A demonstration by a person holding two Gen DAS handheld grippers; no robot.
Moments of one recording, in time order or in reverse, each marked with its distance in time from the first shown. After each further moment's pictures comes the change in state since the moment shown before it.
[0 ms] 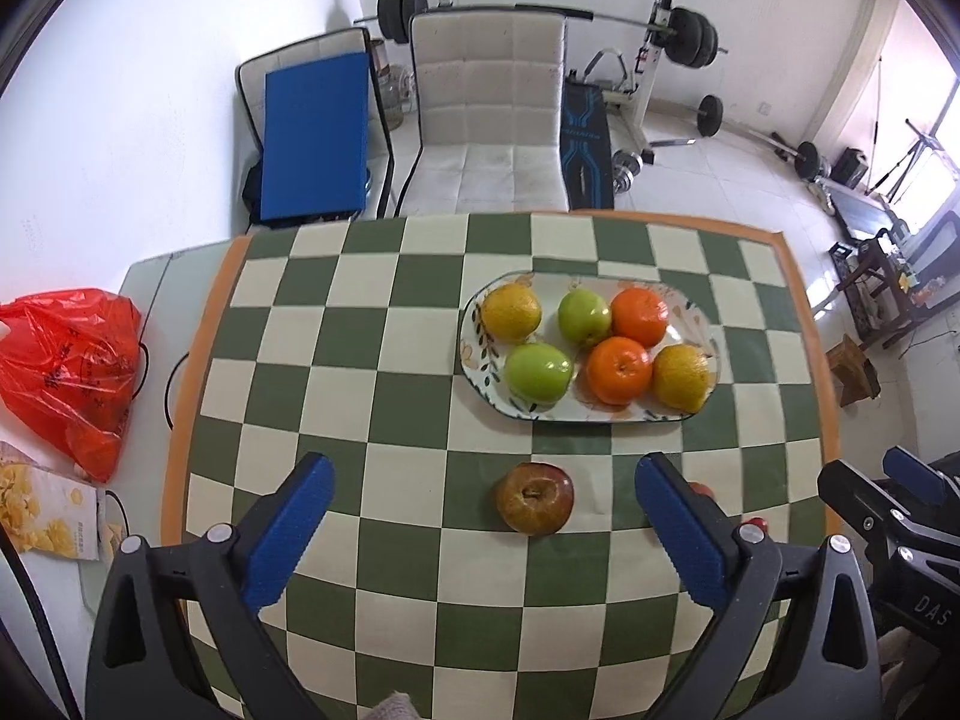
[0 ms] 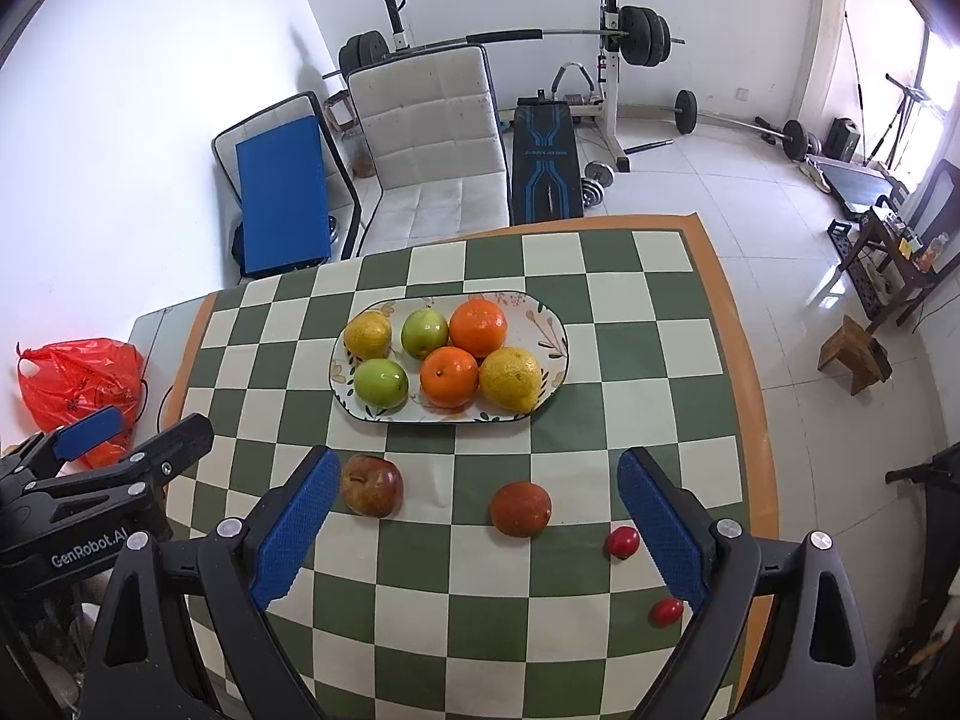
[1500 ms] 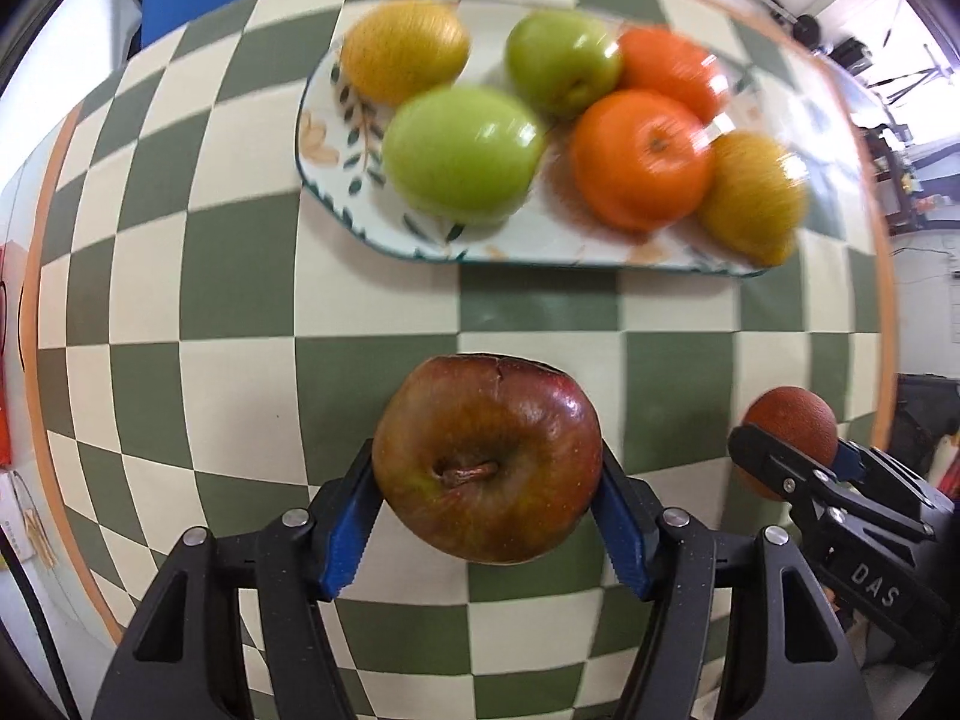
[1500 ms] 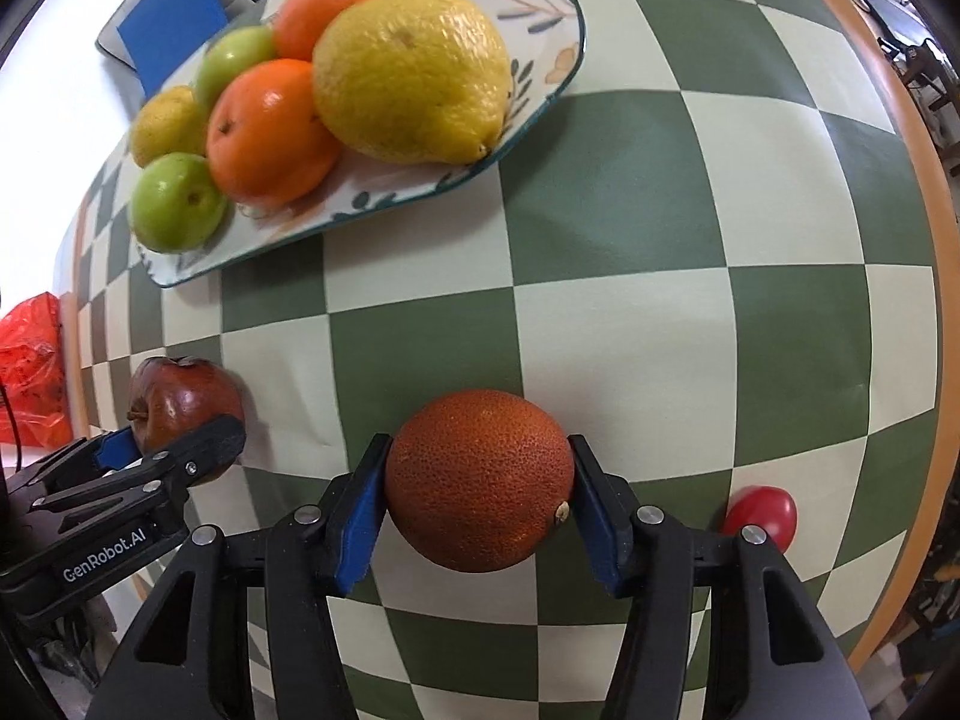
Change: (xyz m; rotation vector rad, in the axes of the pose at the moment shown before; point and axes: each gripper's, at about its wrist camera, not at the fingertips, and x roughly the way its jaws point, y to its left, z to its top) left arm 0.147 -0.038 -0.038 0.052 0.414 -0.123; right arm 0.252 -0.043 -0.068 0.134 0.476 0.077
